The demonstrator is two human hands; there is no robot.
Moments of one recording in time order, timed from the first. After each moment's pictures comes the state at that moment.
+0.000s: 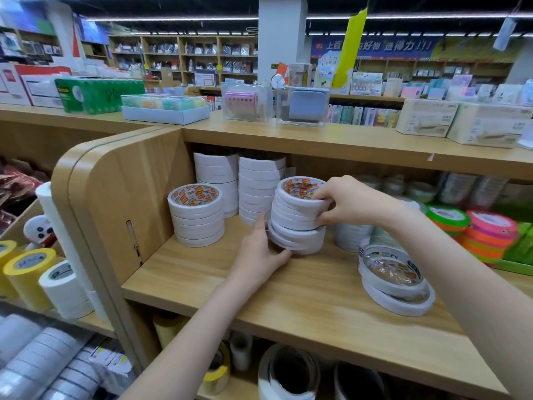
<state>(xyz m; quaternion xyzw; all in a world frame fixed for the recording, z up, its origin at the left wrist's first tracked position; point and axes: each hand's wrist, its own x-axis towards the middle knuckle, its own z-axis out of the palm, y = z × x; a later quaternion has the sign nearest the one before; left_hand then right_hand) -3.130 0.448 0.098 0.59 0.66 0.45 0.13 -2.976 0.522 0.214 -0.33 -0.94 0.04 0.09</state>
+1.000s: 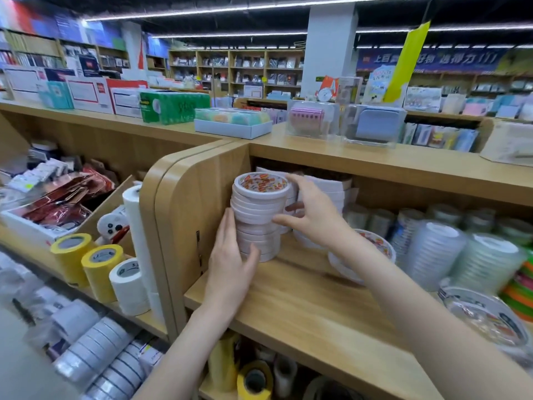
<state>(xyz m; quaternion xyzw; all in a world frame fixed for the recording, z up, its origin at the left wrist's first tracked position) -3.227 0.391 0.100 0.48 0.70 0.53 -0.07 -3.116 0.505 0.183 -0.23 -0.90 0.21 0.31</state>
